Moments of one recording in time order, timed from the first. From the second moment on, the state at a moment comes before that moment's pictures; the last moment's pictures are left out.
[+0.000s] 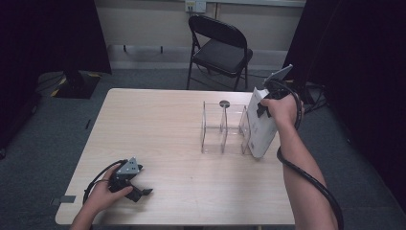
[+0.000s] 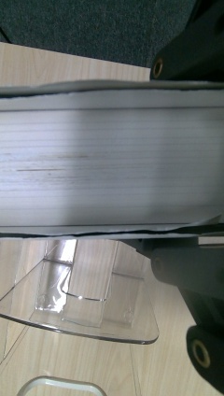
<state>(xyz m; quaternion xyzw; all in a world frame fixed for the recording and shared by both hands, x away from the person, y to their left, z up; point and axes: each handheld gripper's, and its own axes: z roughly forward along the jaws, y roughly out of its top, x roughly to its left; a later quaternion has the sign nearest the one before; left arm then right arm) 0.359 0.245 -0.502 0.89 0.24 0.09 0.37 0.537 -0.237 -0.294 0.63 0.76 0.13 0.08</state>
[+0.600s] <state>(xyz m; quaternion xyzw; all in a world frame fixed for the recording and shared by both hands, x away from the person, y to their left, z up) 0.359 0.245 -0.502 0.89 0.24 0.09 0.37 0.540 -0.237 -0.298 0.64 0.75 0.14 0.08</state>
